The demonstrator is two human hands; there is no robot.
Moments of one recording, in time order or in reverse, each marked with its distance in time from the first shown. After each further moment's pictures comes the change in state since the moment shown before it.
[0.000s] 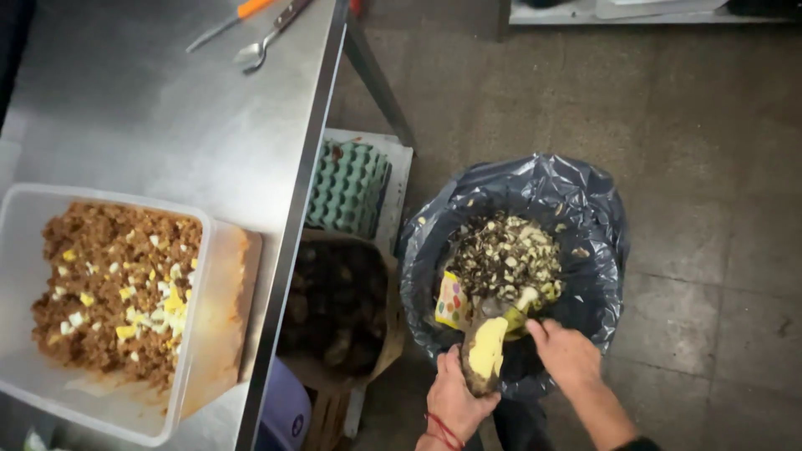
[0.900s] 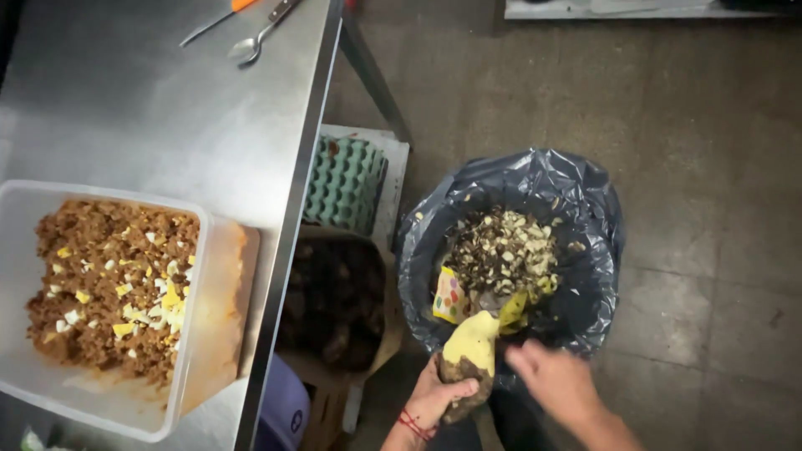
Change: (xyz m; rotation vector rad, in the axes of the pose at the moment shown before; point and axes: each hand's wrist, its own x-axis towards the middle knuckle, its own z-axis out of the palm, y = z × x) left_hand 0.009 -0.059 0.004 -1.022 -0.356 -0.268; right_hand -0.052 -0.004 -0.011 0.074 0.127 -0.246
